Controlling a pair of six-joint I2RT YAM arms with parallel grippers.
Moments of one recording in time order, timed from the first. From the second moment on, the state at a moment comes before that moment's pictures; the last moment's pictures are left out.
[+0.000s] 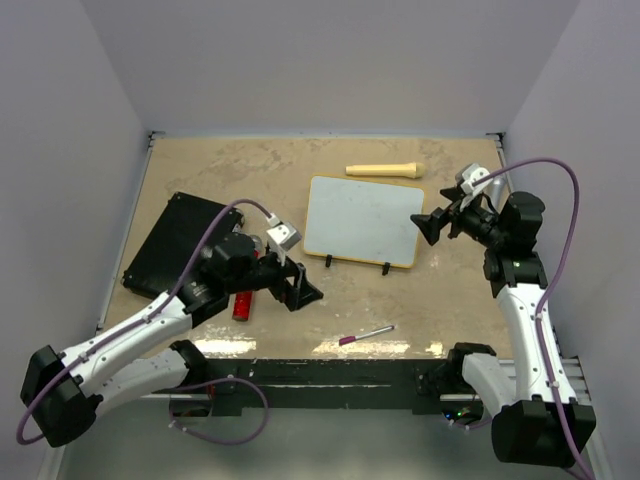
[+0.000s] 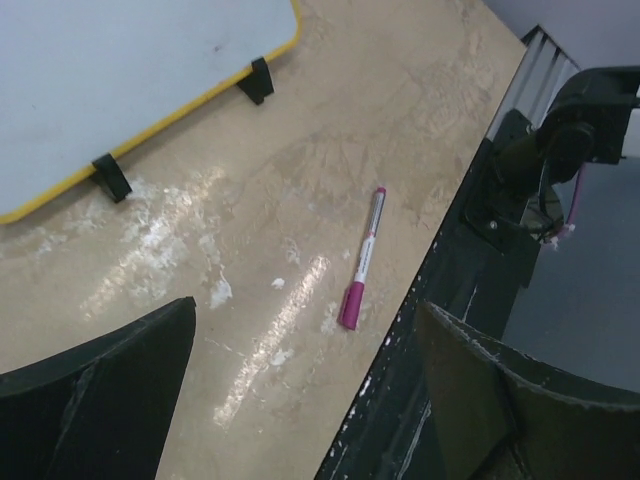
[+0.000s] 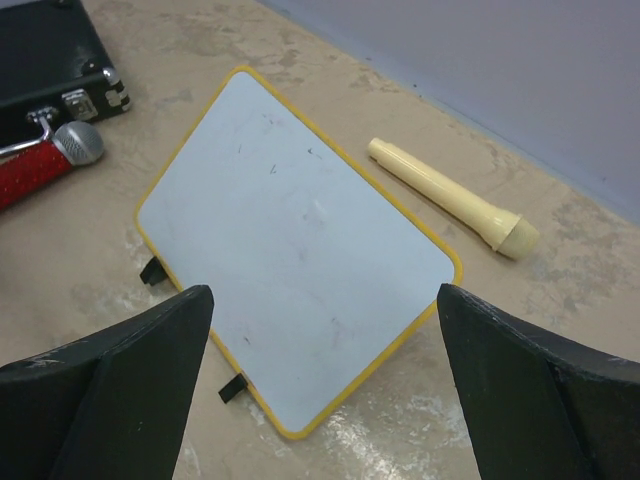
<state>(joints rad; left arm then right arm) -0.71 0.91 0.63 -0.11 0.41 -0.28 -0.09 0.90 0.82 -0.12 -0.75 -0.20</state>
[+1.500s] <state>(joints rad) -1.29 1.69 0.97 -0.32 0.02 -0.31 -0.09 0.89 0.81 -0.25 -0.83 -0.43</state>
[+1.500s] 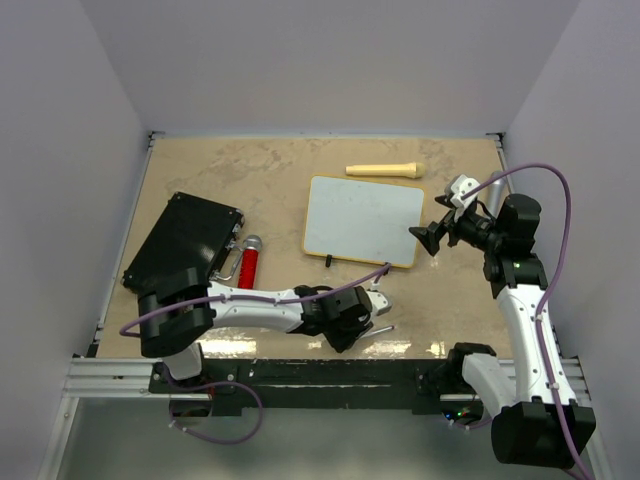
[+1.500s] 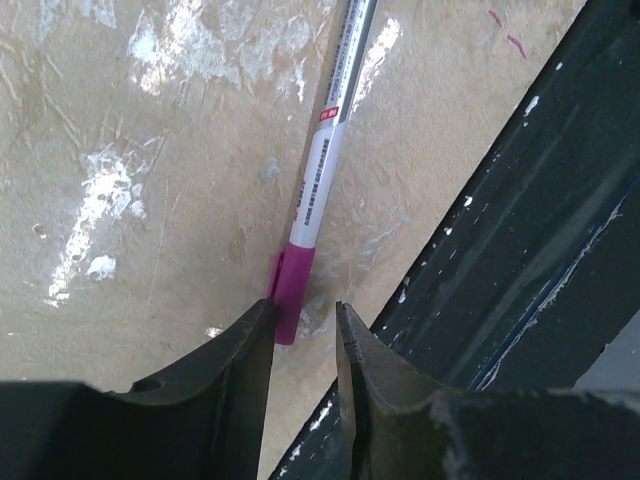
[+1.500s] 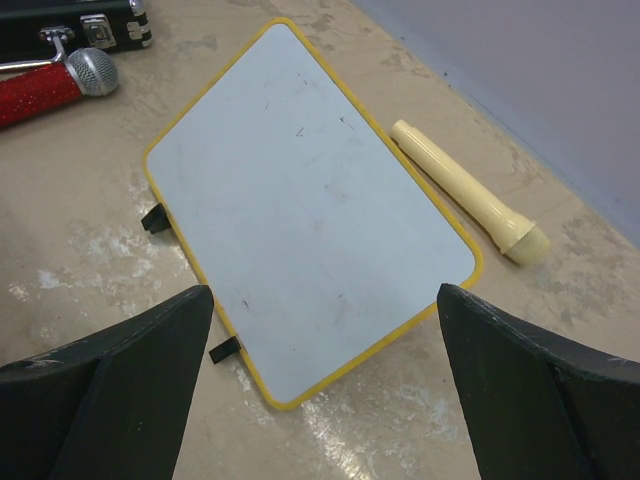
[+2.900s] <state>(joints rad) -1.25 1.62 0.92 -0.31 -0.24 -0.15 -0.09 0.97 0.82 -0.40 -0.96 -0.63</state>
